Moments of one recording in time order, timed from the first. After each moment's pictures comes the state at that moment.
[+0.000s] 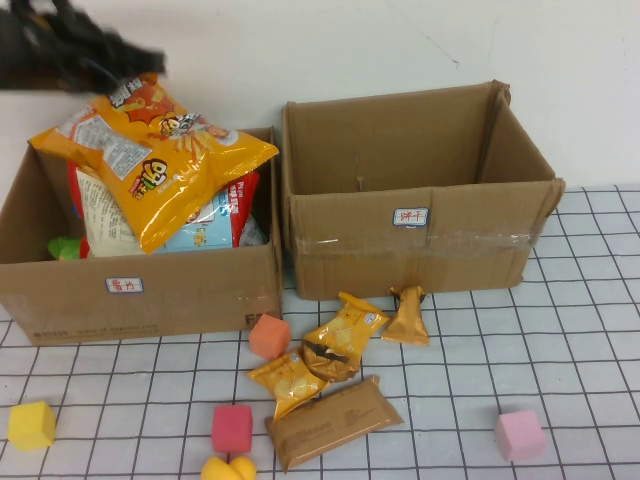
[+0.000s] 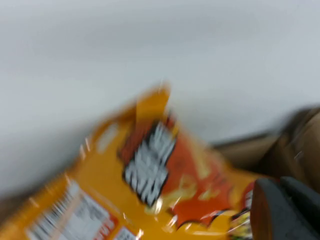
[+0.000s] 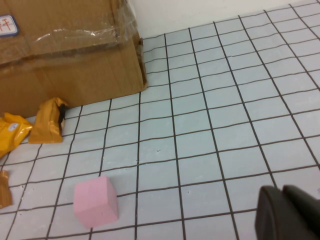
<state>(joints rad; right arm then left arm) 0.01 -0.01 0.03 0.11 0.41 0.11 -0.11 1.76 -1.65 -0.35 0.50 0.29</state>
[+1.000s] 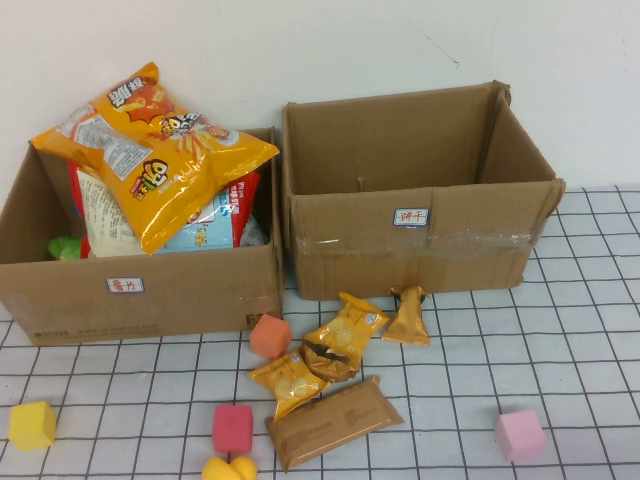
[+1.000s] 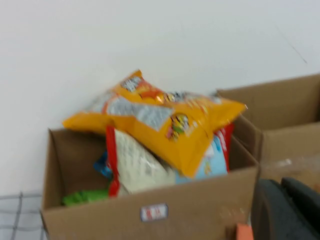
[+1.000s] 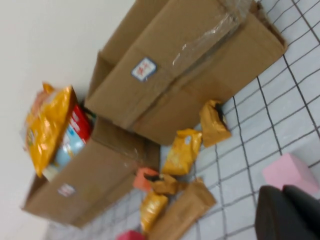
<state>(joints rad) 0.01 -0.01 0.03 0.87 0.45 0.03 -0.11 0.34 -0.48 -0.44 0.35 0.39</state>
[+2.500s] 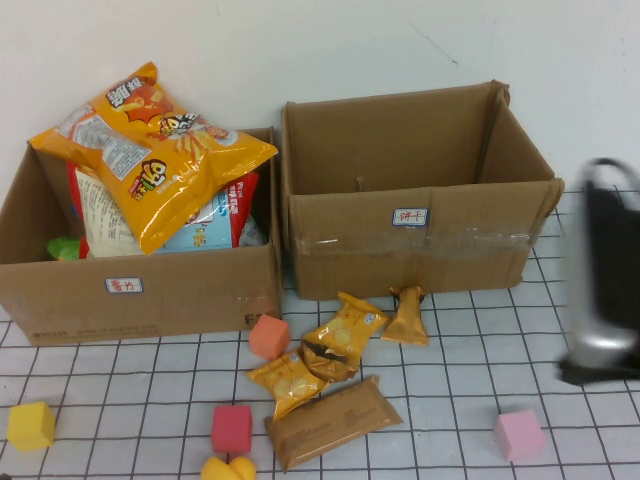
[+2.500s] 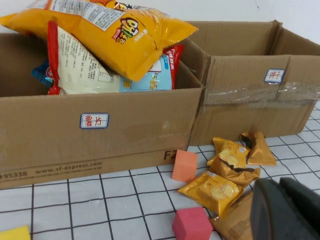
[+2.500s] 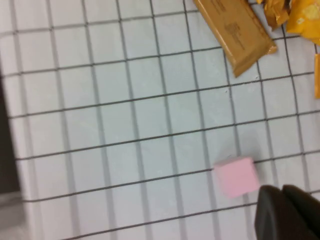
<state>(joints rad) 0.44 1.27 -1.12 0.30 1.13 -1.09 -0.11 -0.01 -0.28 -0.47 0.61 0.23</state>
